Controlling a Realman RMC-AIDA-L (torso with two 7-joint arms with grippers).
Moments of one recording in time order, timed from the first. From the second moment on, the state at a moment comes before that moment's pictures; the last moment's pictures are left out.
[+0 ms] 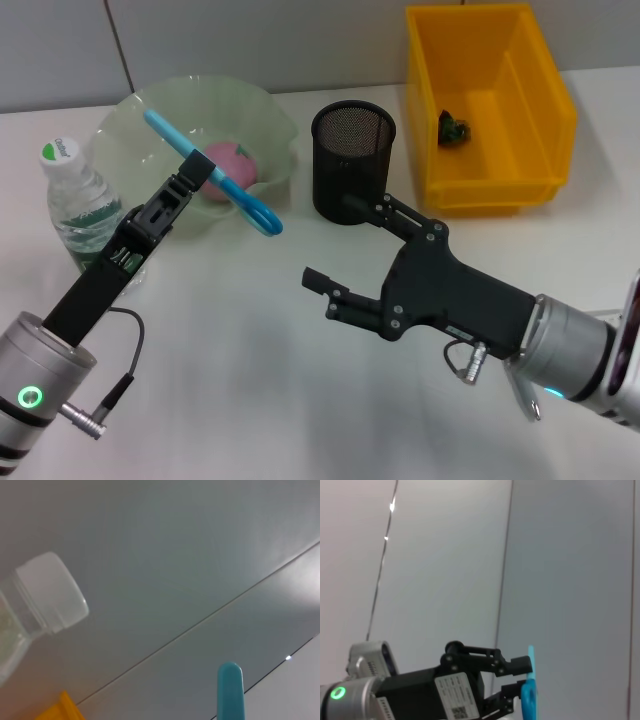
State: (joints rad) left arm -0.56 -2.08 0.72 -0.24 1.20 1.72 -1.26; right arm 0.55 2.09 -0.54 0.11 -1.68 -1.62 0.24
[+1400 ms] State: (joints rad) left arm -0.54 -2.08 0.39 -0.35 1.48 1.65 -1.21; right arm 0.62 2.09 -0.41 0.27 -1.69 -1.57 -0.04
